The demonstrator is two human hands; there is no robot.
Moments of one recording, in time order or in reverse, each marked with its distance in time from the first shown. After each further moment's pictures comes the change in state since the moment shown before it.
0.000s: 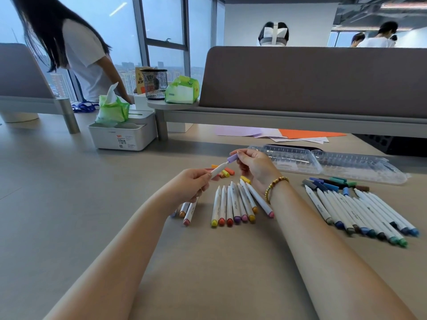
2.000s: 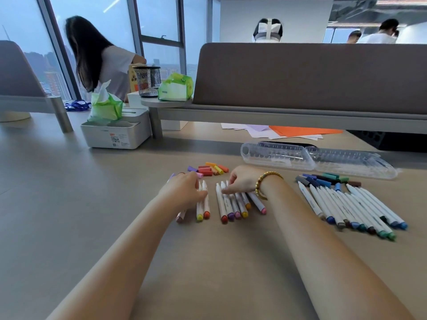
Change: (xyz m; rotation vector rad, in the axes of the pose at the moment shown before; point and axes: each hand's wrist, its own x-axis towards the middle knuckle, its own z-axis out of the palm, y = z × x) left_hand 0.013 -0.015 0.012 0.790 0.145 0.039; right_hand -0.013 -0.012 0.003 -1.115 -0.356 0.214
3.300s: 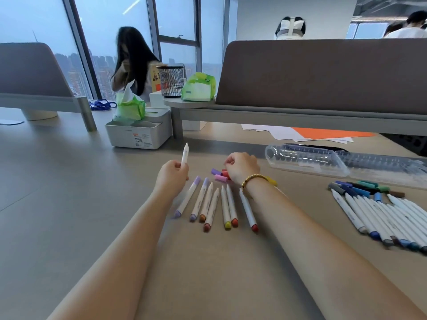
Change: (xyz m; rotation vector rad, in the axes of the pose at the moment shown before) left_hand 0.030 -0.070 -0.015 -0.715 0.349 -0.316; right_hand 0.069 -0.049 0.028 0.158 0.515 -0.017
